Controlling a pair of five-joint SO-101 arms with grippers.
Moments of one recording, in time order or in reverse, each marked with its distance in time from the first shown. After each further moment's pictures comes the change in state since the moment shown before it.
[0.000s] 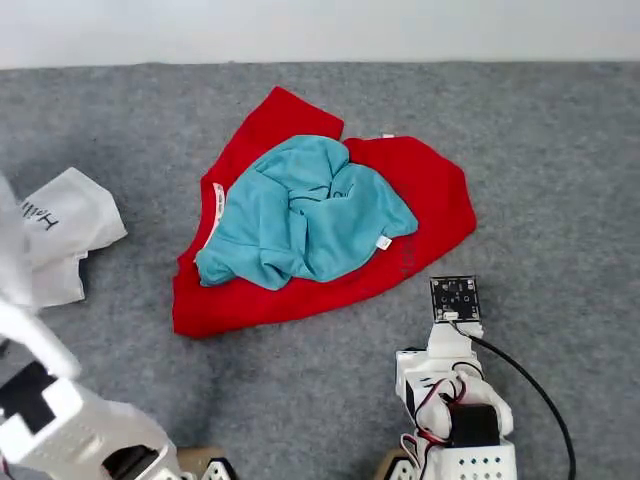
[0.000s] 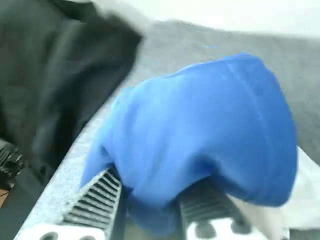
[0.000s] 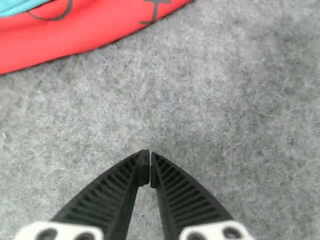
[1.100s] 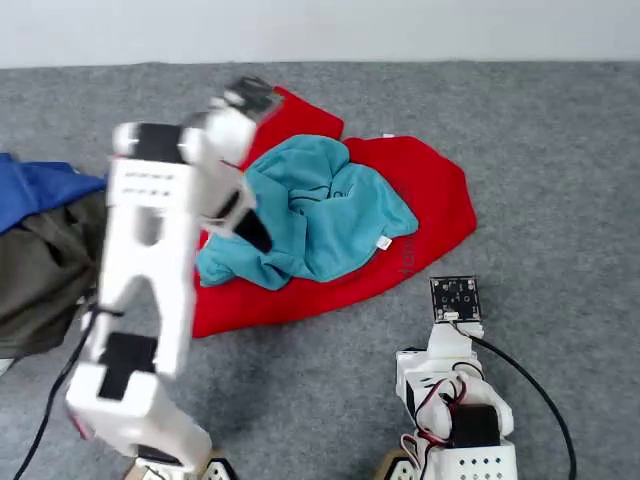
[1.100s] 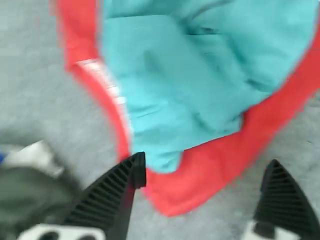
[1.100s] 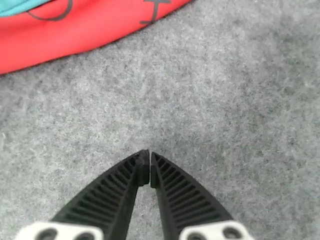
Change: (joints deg) left arm 53.7 4.8 12.0 26.5 -5.4; right arm 0.0 0.0 0.0 0.0 0.0
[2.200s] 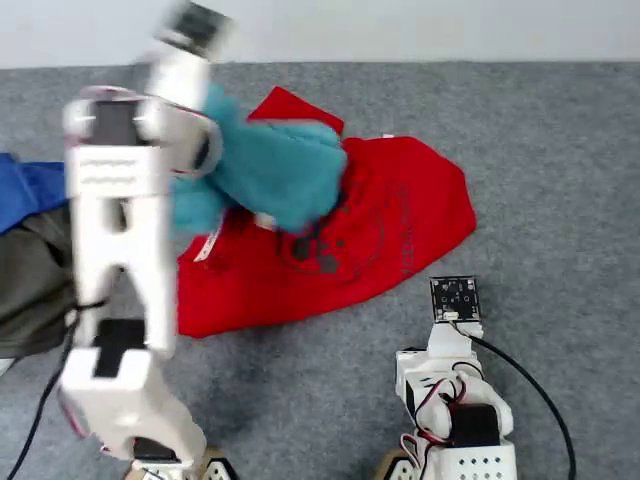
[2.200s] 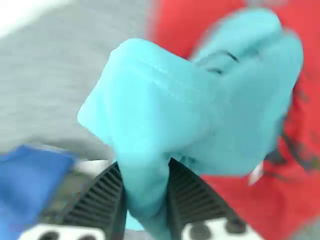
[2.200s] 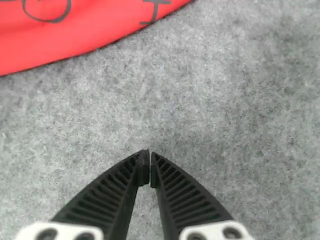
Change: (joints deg) left arm -10.8 1.0 -24.7 0.0 10.7; right arm 0.0 0.0 0.0 0.0 0.0
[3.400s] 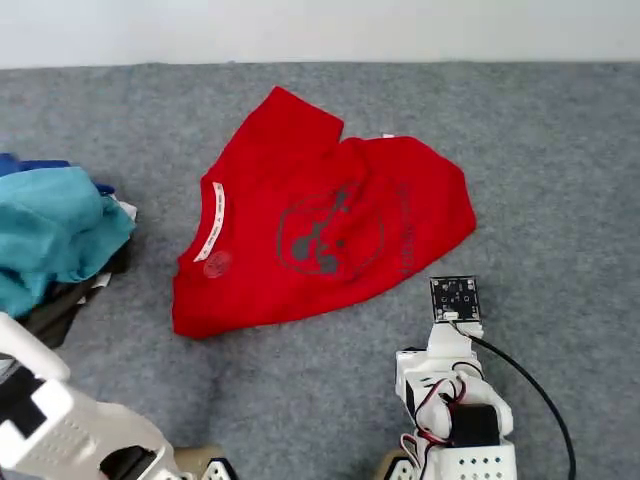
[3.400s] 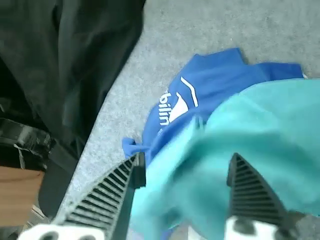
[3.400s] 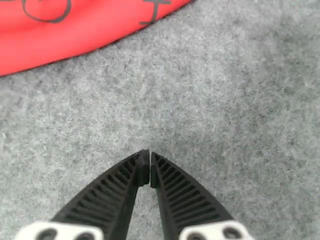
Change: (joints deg) left arm -48.5 -5.3 -4.4 -4.8 -15.6; right arm 0.0 0.0 0.0 0.0 0.0
